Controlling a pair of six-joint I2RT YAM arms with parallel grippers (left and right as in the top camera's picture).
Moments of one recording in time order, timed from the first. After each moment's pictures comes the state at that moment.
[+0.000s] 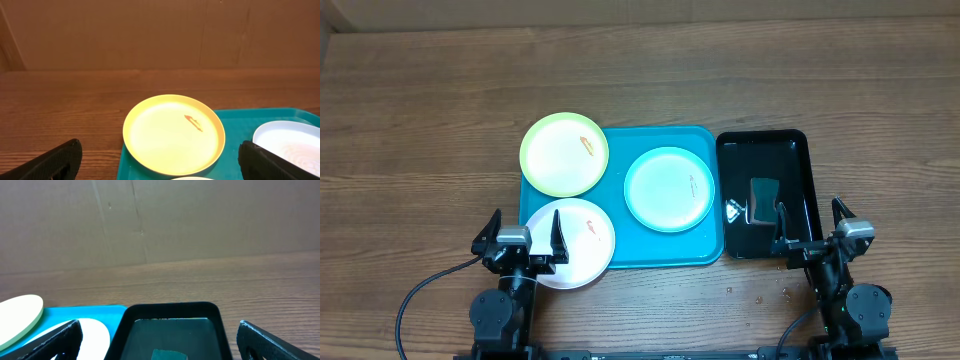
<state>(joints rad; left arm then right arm) -0.01 0.02 0.01 -0.08 0.01 -0.01 0.11 0.01 0.02 -0.03 -0.03 0.15</state>
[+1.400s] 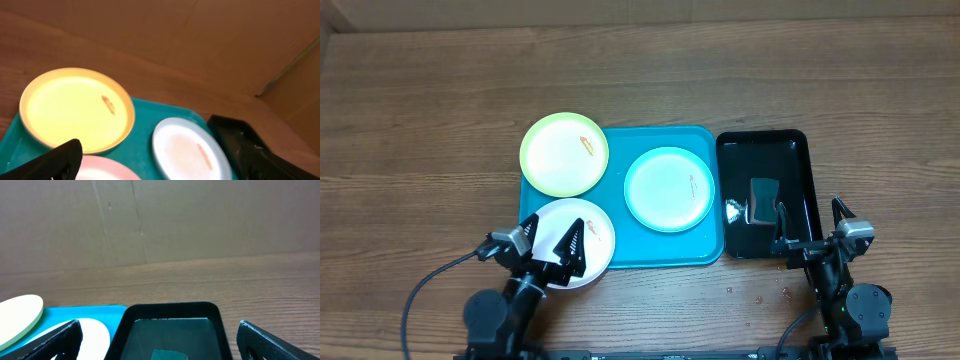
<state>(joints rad) -0.01 0.02 0.12 -0.22 0.31 -0.46 0.11 0.01 0.02 -0.04 -0.03 0.15</state>
